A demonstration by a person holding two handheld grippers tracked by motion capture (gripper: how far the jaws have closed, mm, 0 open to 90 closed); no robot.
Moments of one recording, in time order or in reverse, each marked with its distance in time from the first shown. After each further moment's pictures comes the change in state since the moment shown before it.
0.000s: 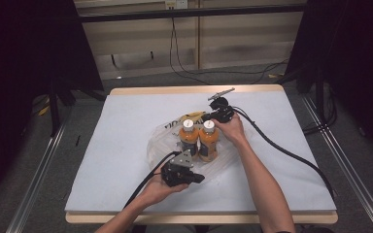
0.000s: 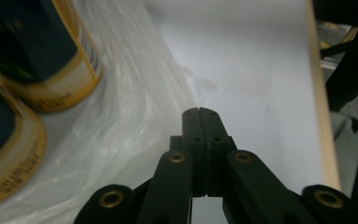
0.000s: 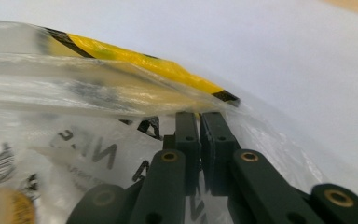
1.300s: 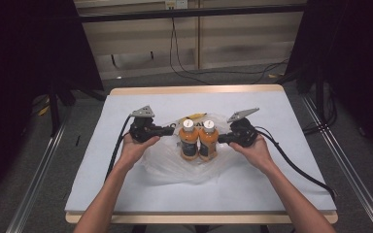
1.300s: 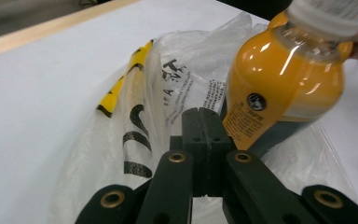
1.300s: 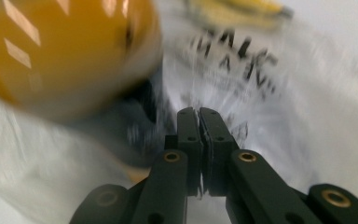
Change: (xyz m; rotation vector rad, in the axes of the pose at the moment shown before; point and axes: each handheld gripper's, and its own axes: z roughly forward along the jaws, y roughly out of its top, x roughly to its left) left arm 0.113 0.002 -0.077 -0.162 0.223 -0.189; right arm 0.047 -0.064 -0.091 0.027 0.049 -0.102
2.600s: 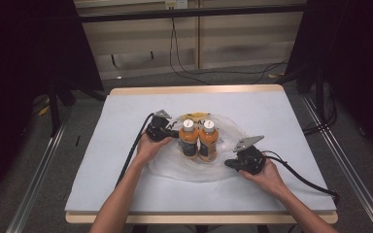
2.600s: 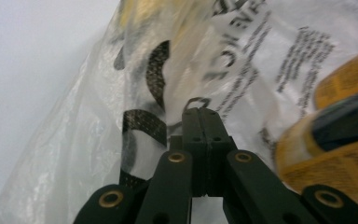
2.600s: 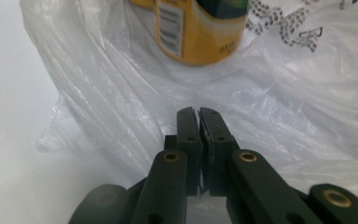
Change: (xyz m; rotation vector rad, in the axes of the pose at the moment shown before) left arm 0.025 -0.016 0.061 0.137 0.095 -0.093; right arm 0.032 -0.062 -0.011 0.067 0.009 -0.100
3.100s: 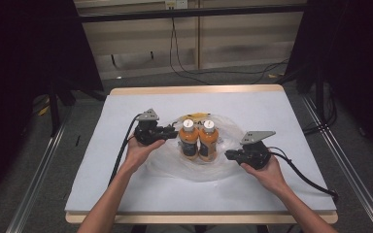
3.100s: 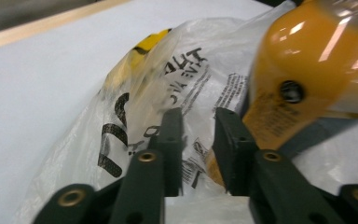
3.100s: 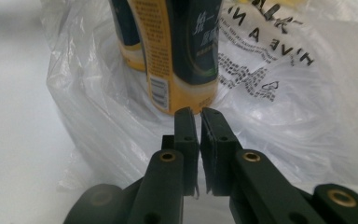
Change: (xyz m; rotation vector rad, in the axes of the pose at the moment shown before) left arm -0.027 -0.003 -0.062 -0.167 -0.026 0.072; right arm -0.005 0.009 -0.020 -0.162 -0.030 0.049
